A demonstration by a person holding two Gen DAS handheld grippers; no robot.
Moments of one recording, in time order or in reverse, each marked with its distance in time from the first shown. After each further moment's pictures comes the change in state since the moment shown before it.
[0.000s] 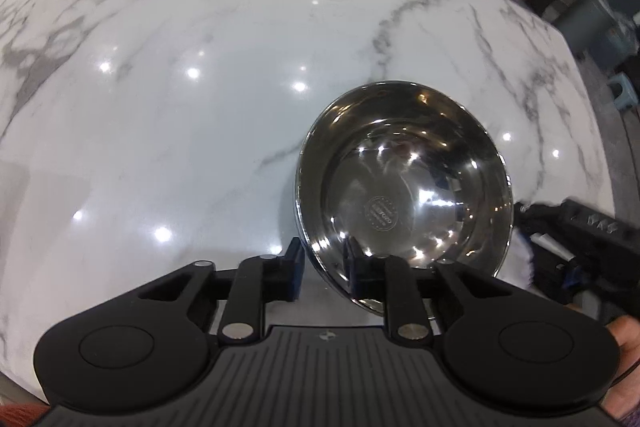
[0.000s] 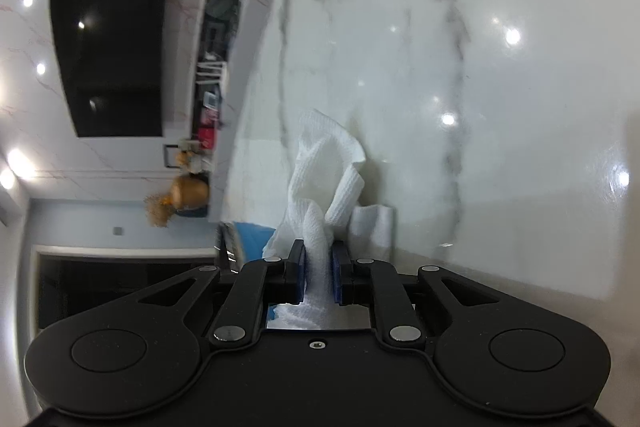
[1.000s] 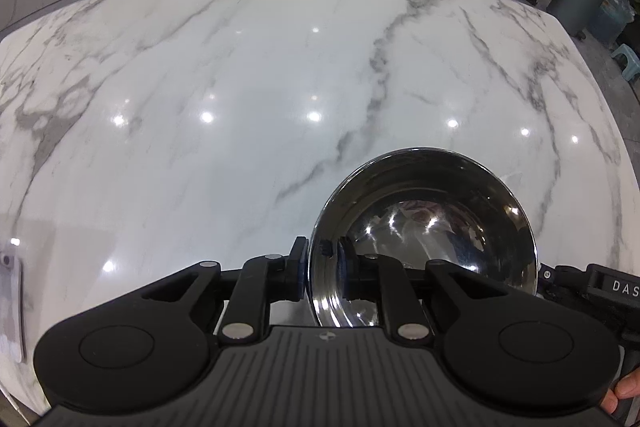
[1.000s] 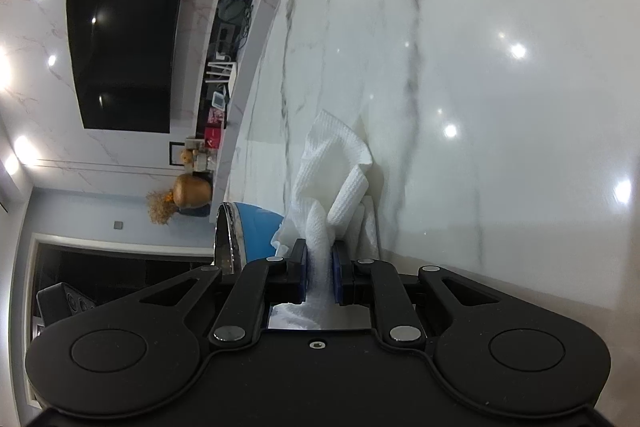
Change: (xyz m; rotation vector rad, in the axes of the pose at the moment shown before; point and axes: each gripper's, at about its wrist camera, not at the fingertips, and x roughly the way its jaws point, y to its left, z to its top) left arm -0.002 -0.008 0.000 0.098 -0.087 0.064; right arm -0.032 -0.032 -0.030 -0.053 0.004 -0.069
